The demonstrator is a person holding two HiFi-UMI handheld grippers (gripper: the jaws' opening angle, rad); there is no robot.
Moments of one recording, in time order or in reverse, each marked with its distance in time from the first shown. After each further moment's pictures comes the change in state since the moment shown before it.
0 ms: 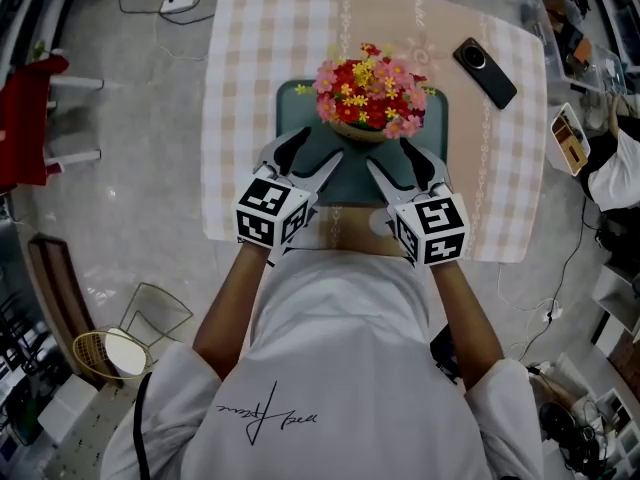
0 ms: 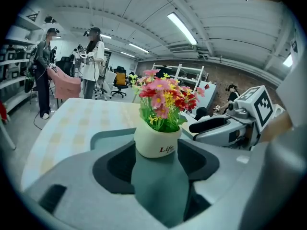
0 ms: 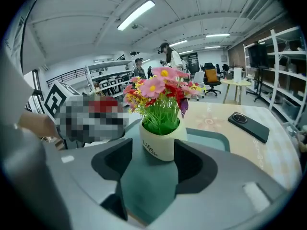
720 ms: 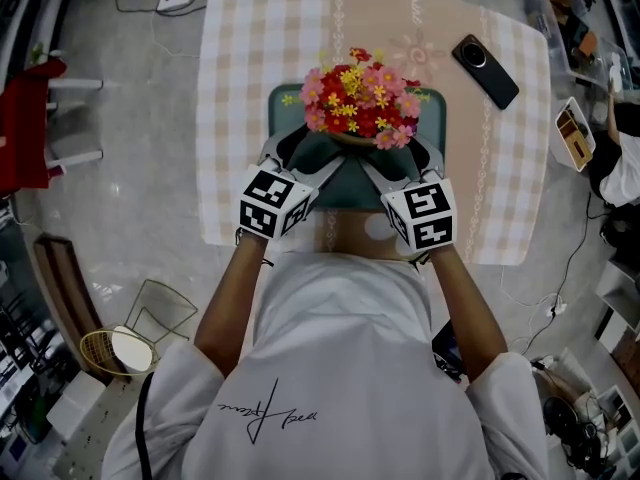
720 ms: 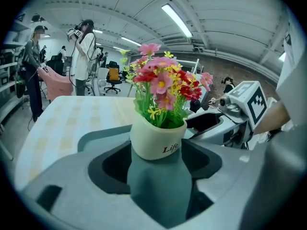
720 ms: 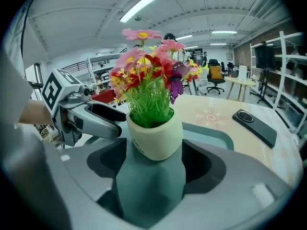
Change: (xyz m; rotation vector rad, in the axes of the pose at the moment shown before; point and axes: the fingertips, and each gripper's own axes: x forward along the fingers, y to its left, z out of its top) left arm 0.035 0.003 -0.008 0.061 0.077 -0.046; right arm 0.031 -0.026 -0.015 -0.048 0.069 0.010
